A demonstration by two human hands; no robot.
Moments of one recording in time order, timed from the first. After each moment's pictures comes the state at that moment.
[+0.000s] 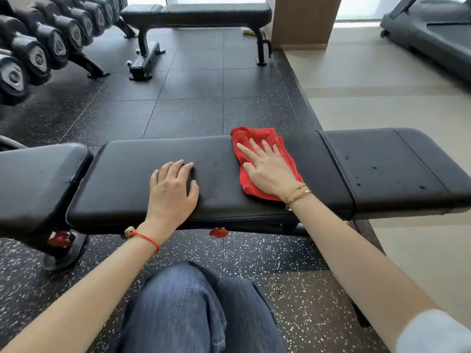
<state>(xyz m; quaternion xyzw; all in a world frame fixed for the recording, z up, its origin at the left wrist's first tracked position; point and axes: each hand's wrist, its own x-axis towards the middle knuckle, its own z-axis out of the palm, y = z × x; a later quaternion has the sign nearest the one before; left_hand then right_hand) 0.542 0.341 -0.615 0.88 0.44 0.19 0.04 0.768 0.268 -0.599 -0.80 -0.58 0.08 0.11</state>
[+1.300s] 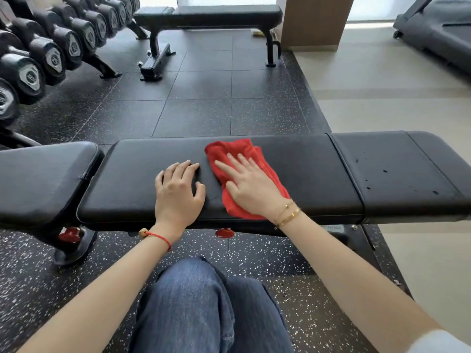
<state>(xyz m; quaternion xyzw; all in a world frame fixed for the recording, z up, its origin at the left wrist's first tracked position) 0.542 0.342 -0.627 0.86 0.46 0.23 0.02 0.712 0.262 -0.601 -0.74 -0.66 0.06 0.14</state>
